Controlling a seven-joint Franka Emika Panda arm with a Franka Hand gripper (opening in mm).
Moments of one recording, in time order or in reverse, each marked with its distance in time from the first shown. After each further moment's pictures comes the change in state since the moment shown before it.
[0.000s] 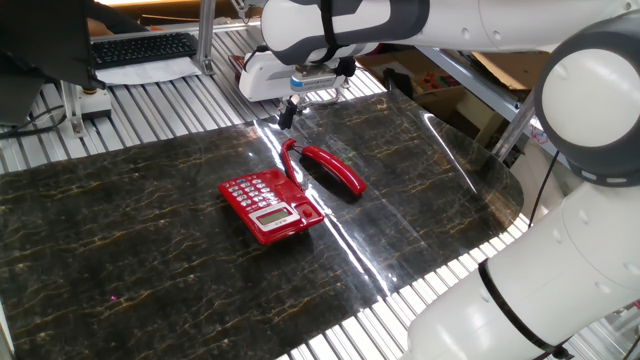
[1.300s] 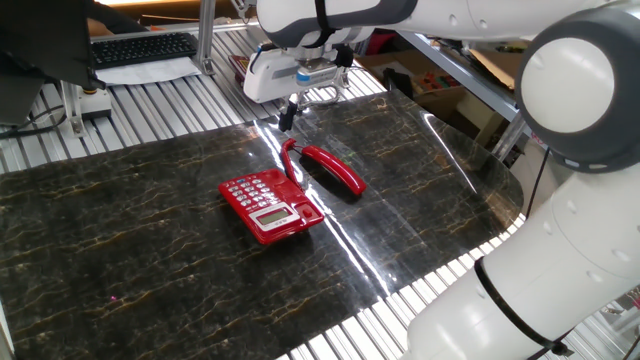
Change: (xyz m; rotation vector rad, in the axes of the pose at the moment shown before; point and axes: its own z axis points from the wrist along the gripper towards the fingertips) arm 0.000 0.000 0.001 -0.045 0.100 -0.201
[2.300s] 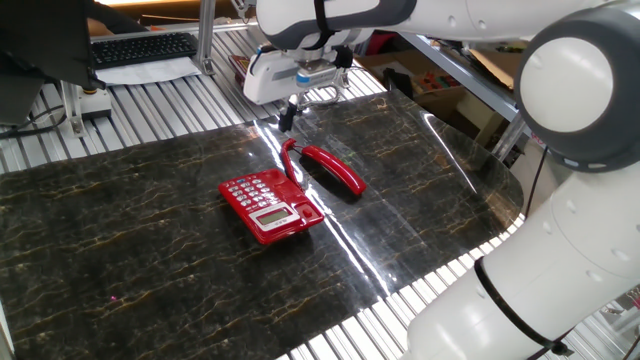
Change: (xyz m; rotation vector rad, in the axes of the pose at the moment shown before) arm -0.003 -0.008 0.010 0.032 -0.028 -0.010
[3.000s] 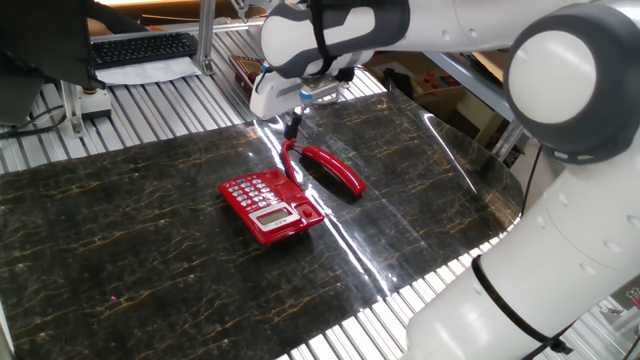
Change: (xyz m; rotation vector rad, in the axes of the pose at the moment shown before) arm -0.002 -0.017 0.025 0.046 -0.012 0.009
